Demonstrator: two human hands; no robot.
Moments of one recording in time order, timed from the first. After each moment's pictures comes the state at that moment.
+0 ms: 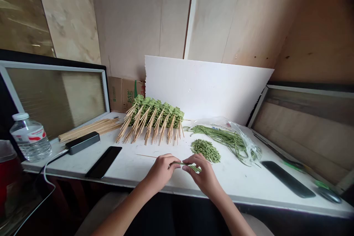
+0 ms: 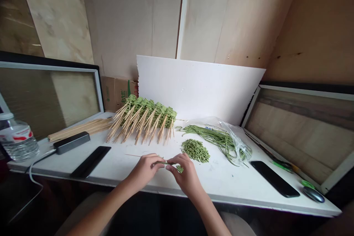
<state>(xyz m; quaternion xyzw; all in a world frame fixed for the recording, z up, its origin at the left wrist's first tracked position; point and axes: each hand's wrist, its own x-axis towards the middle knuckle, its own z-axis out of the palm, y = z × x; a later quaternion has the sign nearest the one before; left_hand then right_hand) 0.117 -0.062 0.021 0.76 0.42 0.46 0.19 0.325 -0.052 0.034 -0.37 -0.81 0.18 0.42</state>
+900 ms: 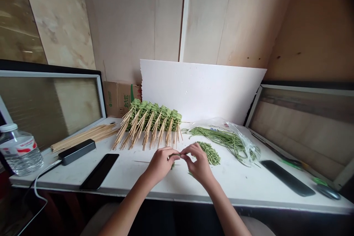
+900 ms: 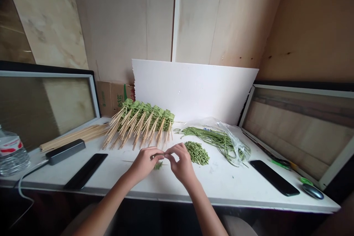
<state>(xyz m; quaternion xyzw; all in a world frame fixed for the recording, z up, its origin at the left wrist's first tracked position) 0.114 -0.036 0.055 0.75 0.42 0.48 0.17 0.304 -0.015 0.052 -0.31 -0.79 0.10 0.51</state>
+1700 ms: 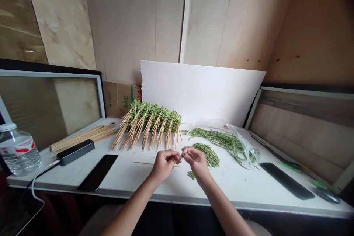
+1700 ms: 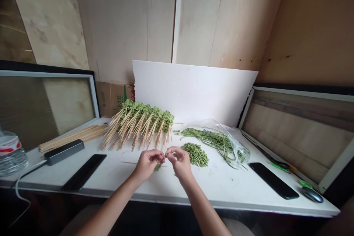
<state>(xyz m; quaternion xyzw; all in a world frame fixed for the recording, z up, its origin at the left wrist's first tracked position) 0.134 -0.026 0.035 0.62 0.34 0.59 0.39 0.301 -0.001 0.041 -0.31 -0.68 0.35 0.57</state>
